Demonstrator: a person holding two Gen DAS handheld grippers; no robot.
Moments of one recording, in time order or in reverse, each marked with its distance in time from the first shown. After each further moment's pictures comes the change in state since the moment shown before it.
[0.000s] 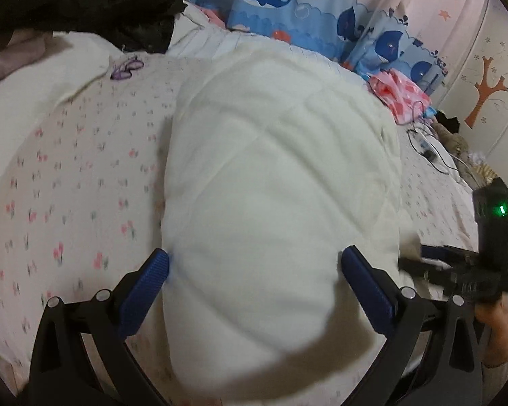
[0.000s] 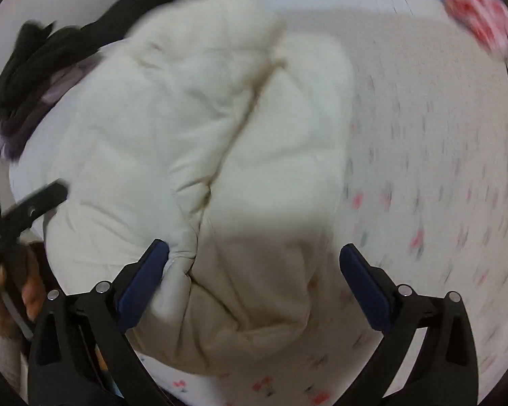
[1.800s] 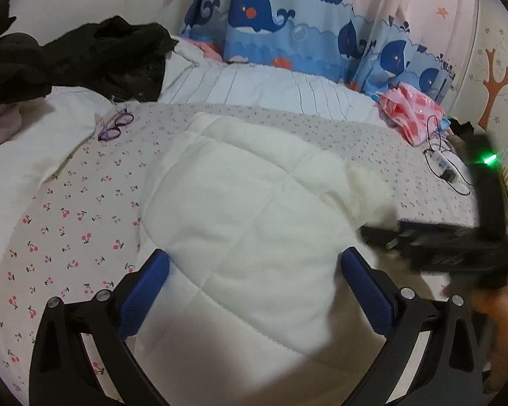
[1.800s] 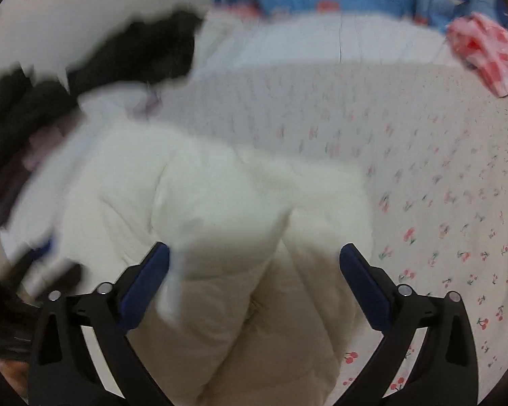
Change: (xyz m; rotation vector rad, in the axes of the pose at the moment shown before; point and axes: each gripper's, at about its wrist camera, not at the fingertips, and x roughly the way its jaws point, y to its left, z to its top) left arm 0.038 -0.033 0.086 0.081 -0.100 0.104; right arm 0.050 -0.010 0.126 -0.021 -0.068 -0.004
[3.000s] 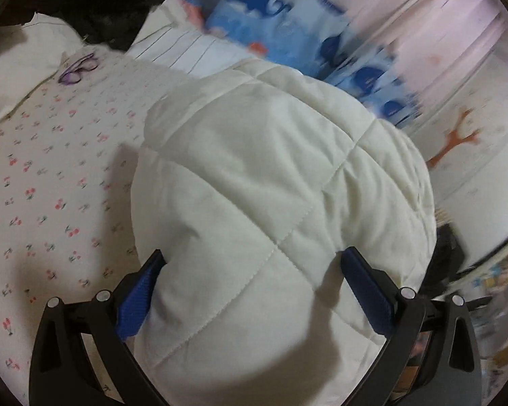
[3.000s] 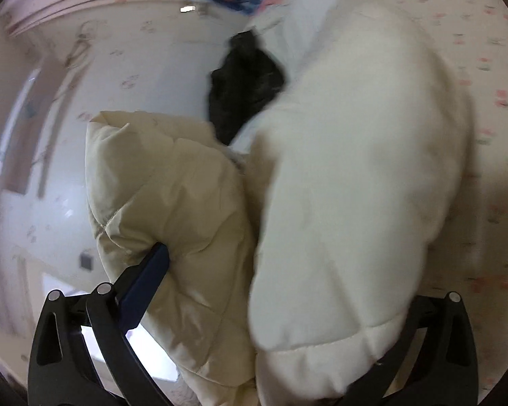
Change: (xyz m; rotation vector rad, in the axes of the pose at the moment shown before) left arm 0.003 0.014 0.016 -0.224 0.142 -0.294; right arm 0.003 -0.103 -0.015 0.555 0.080 0.809
